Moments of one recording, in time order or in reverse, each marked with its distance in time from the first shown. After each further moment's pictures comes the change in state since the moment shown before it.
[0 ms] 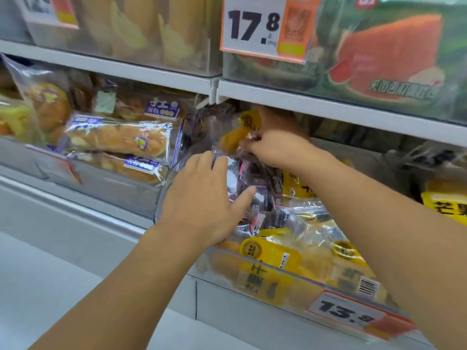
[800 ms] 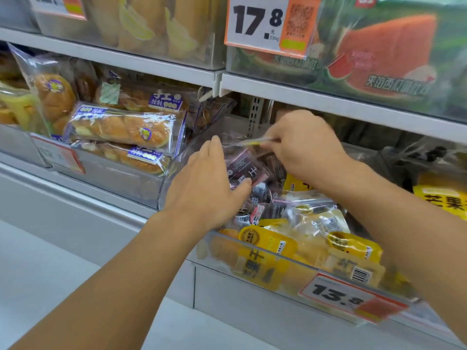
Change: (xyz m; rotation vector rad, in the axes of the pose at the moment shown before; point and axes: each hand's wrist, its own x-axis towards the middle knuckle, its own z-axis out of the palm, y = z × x) left_hand 0.000 0.002 -0.001 -0.140 -0.042 -0.084; right_hand -0.039 0.010 -0.021 -0.193 0.089 -0.137
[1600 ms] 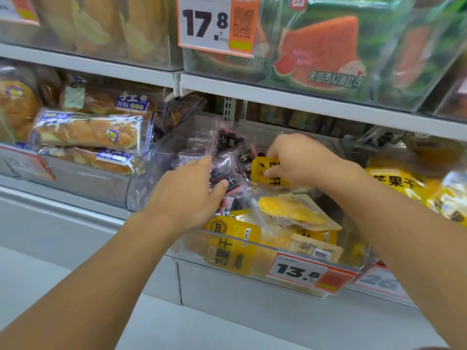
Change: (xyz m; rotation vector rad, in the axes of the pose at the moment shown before) left_hand -0.007 0.019 0.007 0.082 -0.121 0.073; right_hand -0.047 0.034 -0.022 -0.087 -0.411 0.154
